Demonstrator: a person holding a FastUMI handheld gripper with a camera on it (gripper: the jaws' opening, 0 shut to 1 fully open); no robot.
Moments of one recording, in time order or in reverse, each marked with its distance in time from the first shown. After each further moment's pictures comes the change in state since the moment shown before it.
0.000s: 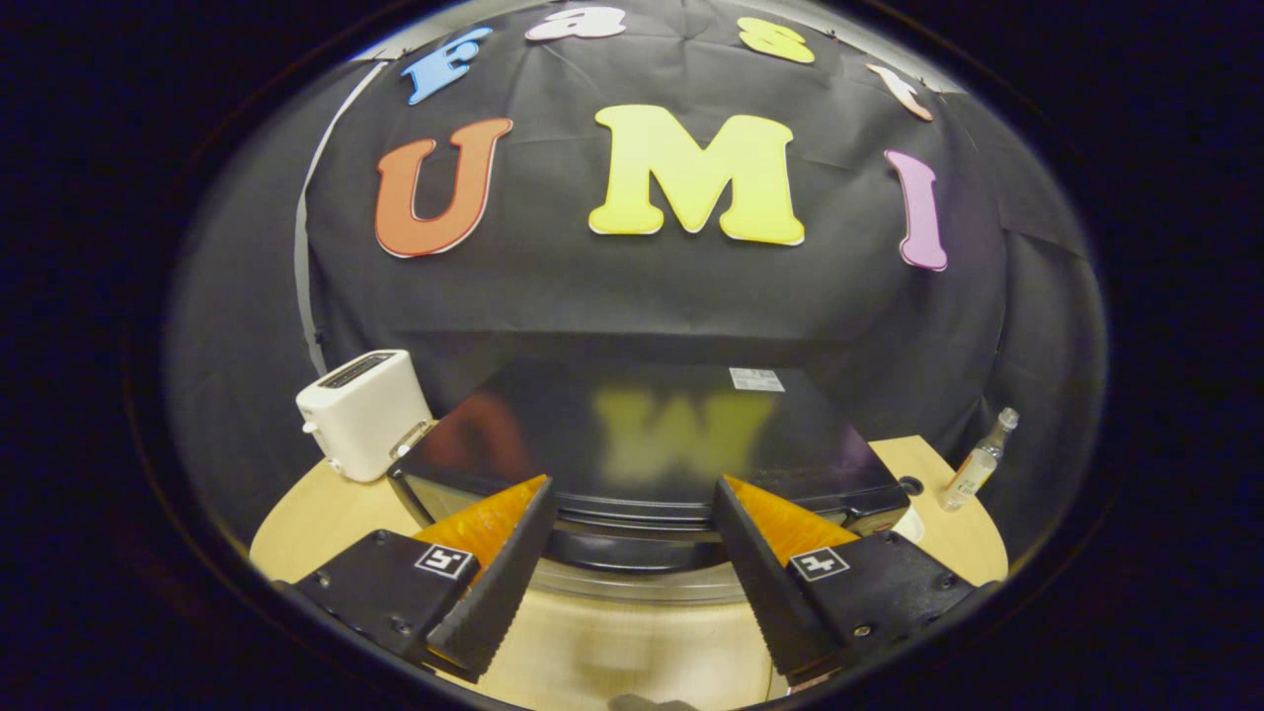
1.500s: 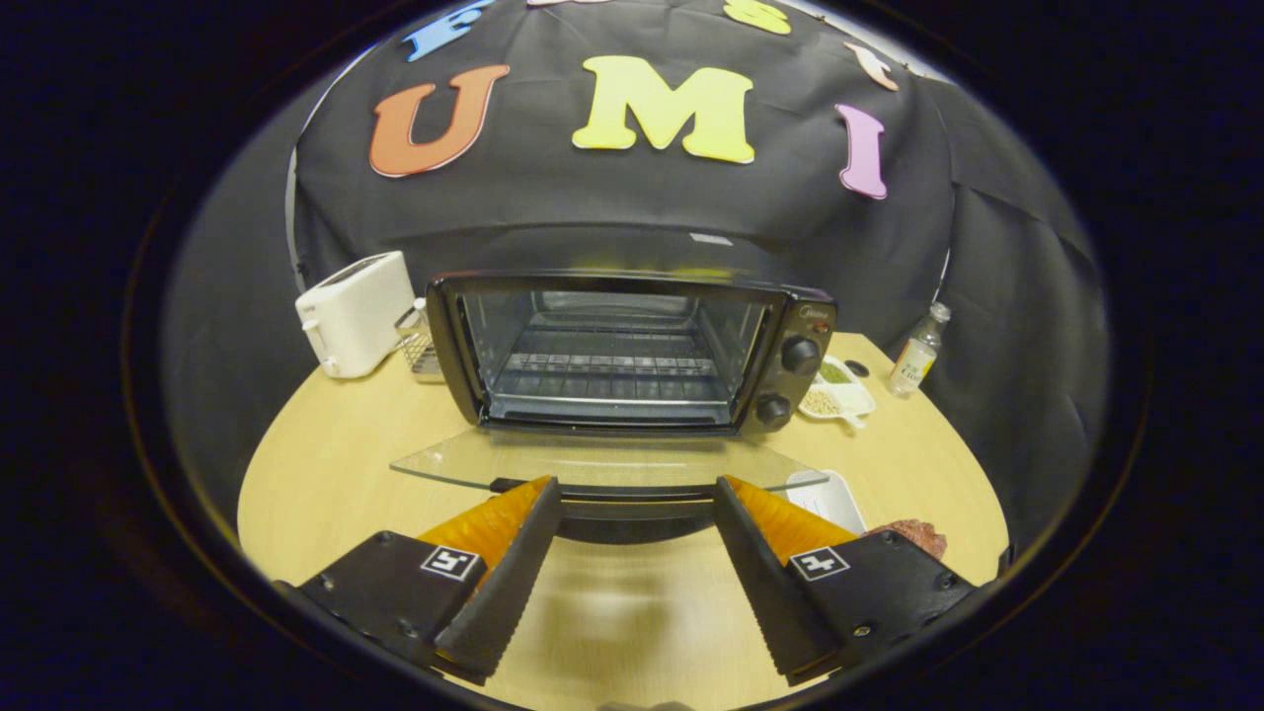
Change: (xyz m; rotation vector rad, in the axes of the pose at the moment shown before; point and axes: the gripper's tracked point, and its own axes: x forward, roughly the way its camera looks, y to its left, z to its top) arm -0.107 0.012 -0.135 0.007 0.248 -0.150
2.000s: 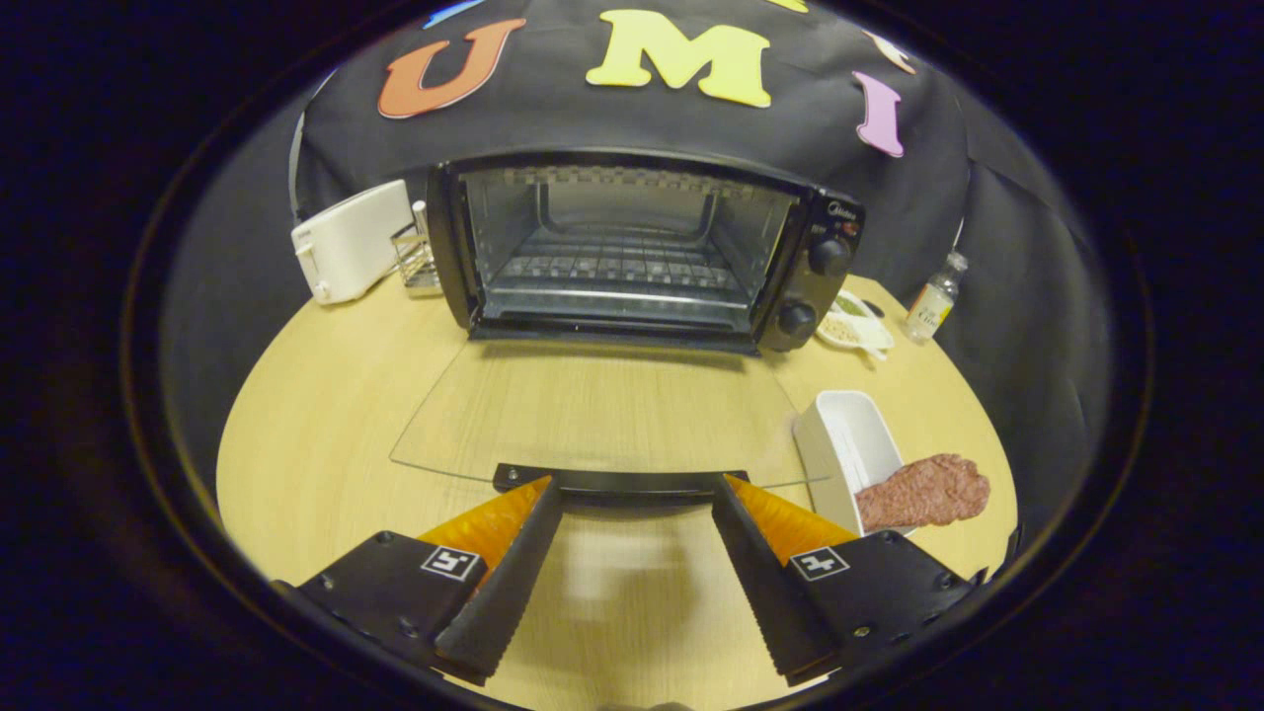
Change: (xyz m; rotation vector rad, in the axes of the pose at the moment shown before) arm 0.025 0.006 -0.087 -0.014 0.181 0.001
